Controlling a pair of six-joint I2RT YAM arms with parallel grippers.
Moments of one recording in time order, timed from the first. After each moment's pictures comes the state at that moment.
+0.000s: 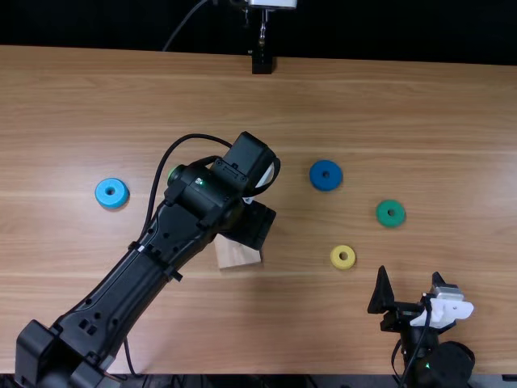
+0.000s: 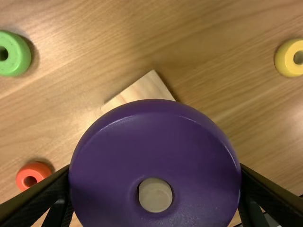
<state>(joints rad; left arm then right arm) -0.61 1.79 1.72 -1.18 0.01 -0.21 -0.05 0.01 0.08 -0.25 -0.01 0.09</state>
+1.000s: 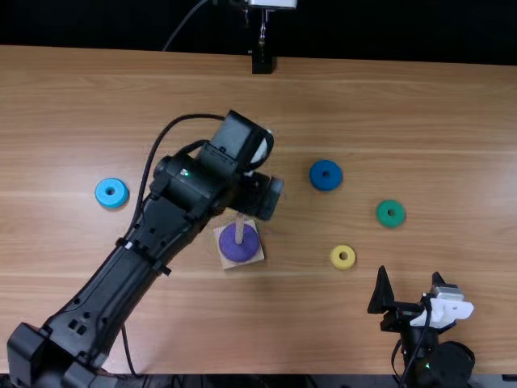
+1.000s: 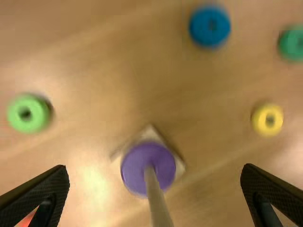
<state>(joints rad) -0.55 1.78 1.77 -0.99 0.02 -0.21 -0.05 0.01 0.08 -0.25 -0.01 0.09</state>
